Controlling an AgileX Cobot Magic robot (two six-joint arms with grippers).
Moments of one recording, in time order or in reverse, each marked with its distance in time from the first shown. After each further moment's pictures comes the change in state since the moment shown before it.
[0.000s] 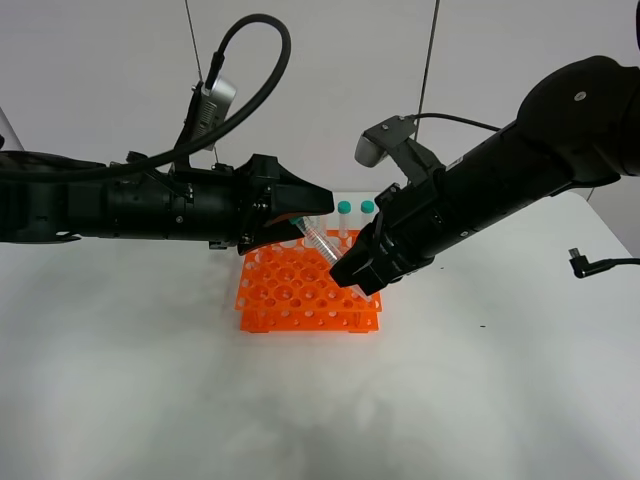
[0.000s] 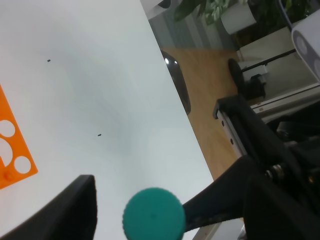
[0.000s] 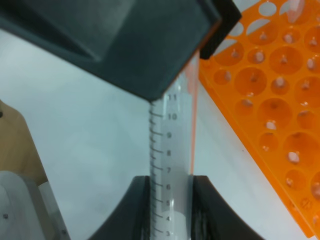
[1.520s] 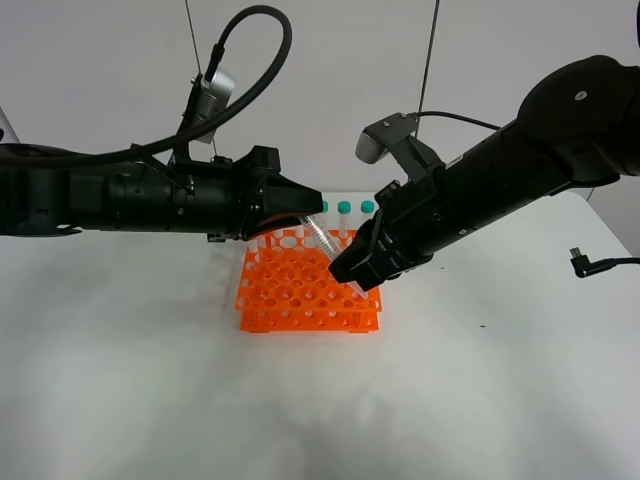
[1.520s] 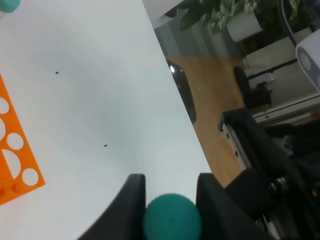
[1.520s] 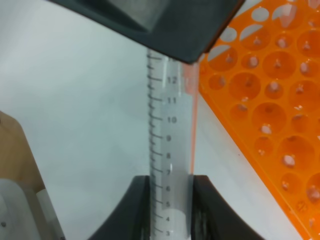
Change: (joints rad) left arm 0.000 0.000 -0.021 0.004 -0.029 -0.012; right arm 0.000 0.000 0.000 0.003 -0.017 0.012
